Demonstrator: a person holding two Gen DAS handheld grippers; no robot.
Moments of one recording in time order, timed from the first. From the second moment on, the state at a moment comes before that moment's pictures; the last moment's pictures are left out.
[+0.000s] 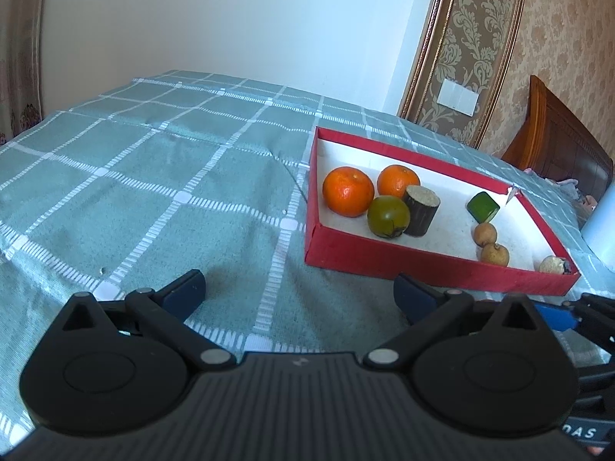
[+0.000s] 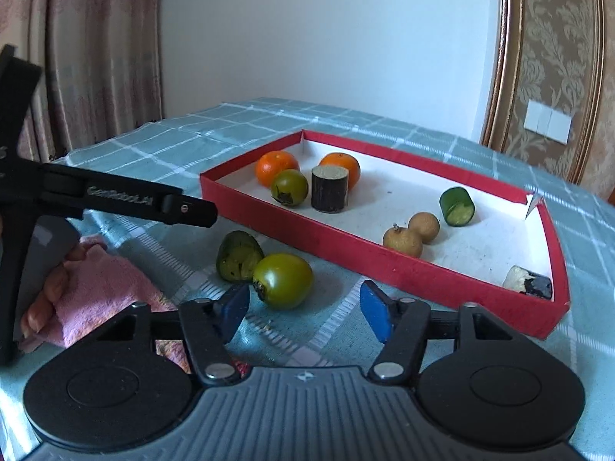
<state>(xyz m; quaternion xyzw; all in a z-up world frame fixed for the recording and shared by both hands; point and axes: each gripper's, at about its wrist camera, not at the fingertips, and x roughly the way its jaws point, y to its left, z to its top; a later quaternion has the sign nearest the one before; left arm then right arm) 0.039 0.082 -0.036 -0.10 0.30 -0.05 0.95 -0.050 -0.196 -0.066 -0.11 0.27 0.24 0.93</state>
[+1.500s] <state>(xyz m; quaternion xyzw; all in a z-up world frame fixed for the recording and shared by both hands) 0.040 0.083 -0.036 -0.10 0.30 -0.05 0.95 -0.045 -0.240 -0.040 -0.04 0.24 0.18 0.95</state>
